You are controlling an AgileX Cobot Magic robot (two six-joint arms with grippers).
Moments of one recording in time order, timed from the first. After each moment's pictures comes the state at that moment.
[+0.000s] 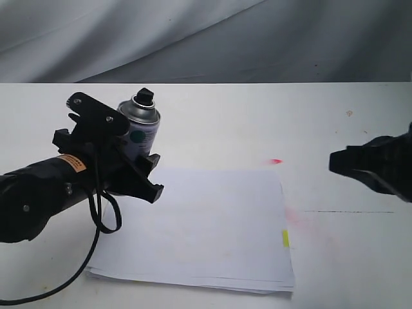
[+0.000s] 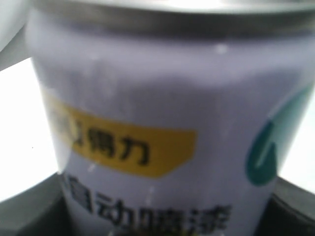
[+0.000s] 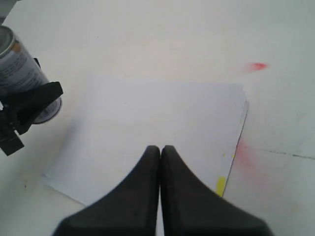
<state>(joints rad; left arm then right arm) -0.48 1.61 -0.61 -0.48 -0.38 0.54 -0.14 1.04 -0.56 0.99 0.55 -0.67</state>
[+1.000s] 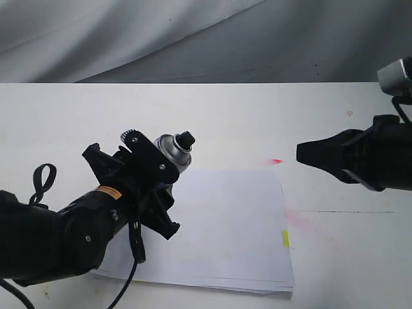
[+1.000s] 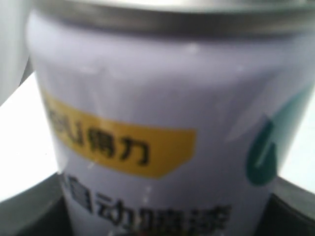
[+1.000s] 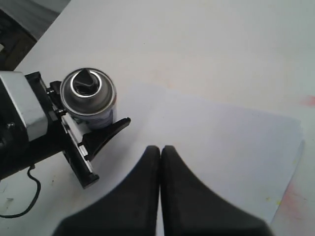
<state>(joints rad) -0.69 1.78 -0.63 -0.89 -0.60 1.08 -0.13 1.18 -0.57 1.41 0.62 -1.19</state>
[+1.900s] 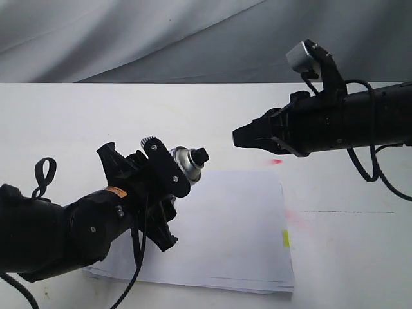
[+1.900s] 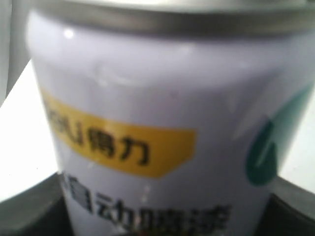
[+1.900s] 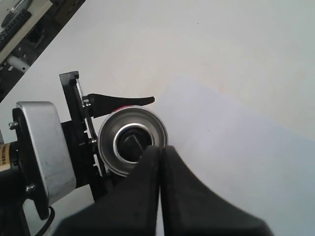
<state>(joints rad) -0.69 1.78 -0.66 -0.97 -0.49 1.33 -0.01 1.57 -0.87 1.43 0.75 -1.26</state>
